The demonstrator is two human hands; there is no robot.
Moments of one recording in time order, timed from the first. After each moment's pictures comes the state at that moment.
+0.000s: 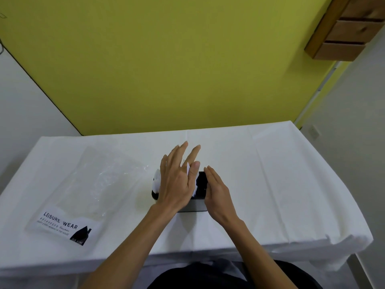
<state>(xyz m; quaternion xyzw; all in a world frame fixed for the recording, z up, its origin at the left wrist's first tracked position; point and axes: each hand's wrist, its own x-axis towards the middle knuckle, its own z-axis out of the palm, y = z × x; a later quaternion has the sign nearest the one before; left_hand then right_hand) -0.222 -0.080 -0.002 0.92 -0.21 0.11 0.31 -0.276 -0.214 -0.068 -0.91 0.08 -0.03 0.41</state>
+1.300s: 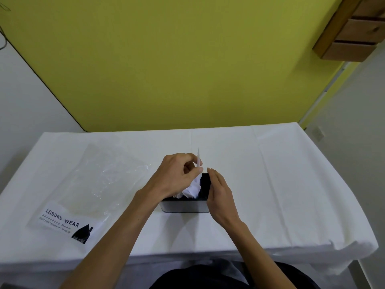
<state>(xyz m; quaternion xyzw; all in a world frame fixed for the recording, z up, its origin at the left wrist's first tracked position) -0.201 -0.059 0.043 0.90 -0.23 -0.08 0.37 -0.274 -0.212 -0.065 -0.90 0.08 -0.03 0.42</state>
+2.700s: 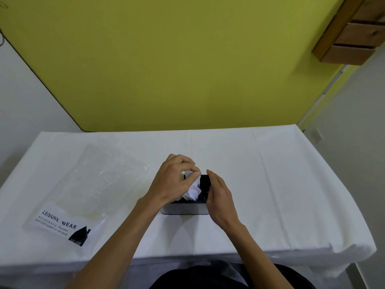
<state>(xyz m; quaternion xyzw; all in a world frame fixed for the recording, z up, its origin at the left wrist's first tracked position) -0.196 -0.054 0.004 0.89 -0.26 0.02 0.37 -0.273 -0.214 -0.066 -0.90 0.09 -0.03 0.43</state>
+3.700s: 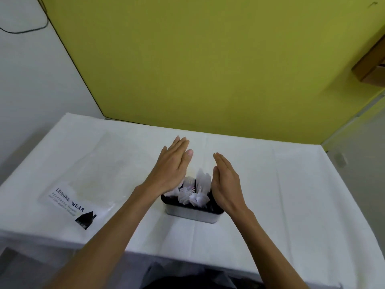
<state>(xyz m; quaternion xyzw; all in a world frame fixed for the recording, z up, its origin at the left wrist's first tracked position) -0.171 -0.035 0.021 0.92 -0.14 -0.05 0.35 -0.215 -0.213 -0.007 -0.92 0.02 -0.03 0.40</state>
